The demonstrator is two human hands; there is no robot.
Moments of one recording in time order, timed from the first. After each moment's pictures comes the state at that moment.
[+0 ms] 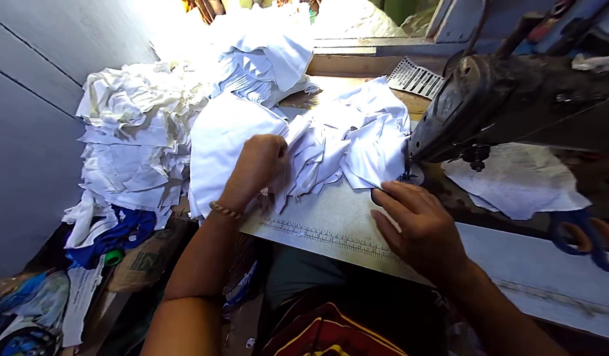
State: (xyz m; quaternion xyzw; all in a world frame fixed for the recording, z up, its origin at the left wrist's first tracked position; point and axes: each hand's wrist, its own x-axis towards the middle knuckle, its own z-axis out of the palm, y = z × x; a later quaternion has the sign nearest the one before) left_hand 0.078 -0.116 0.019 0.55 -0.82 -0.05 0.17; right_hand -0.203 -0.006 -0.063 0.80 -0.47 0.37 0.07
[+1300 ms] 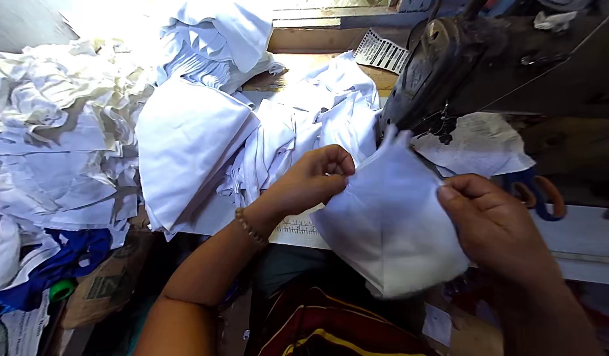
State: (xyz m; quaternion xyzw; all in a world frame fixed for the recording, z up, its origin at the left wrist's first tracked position) left_hand -0.005 -0.079 -0.004 0.26 -0.69 -0.62 0.26; right_hand -0.261 0.042 -0.025 0.59 -0.58 0.48 -0.30
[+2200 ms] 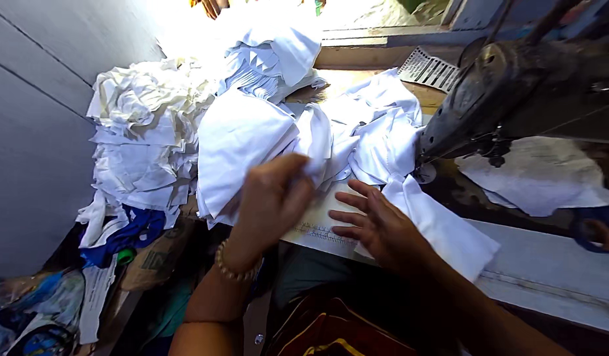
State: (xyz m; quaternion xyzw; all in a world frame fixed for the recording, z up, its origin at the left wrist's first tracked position) left_hand 0.066 -0.030 0.028 0.42 -0.81 -0.11 0.40; right_hand -0.143 0.000 -0.030 0.39 -0.39 0.47 -0.69
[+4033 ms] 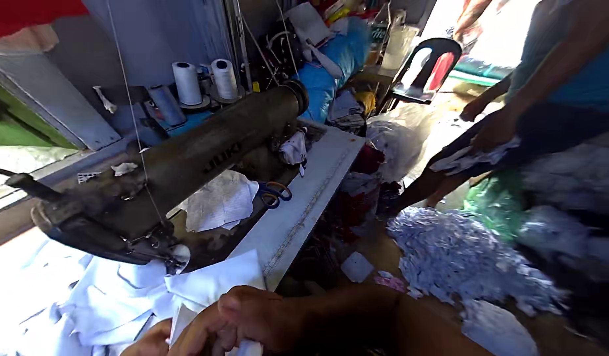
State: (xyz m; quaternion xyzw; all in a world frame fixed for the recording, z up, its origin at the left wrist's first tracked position) left_hand -0.083 -0.022 -0.030 0.04 -0.61 -0.70 0.36; right_hand -0.231 0.067 -0.016 0.54 -0.24 0.68 -0.43
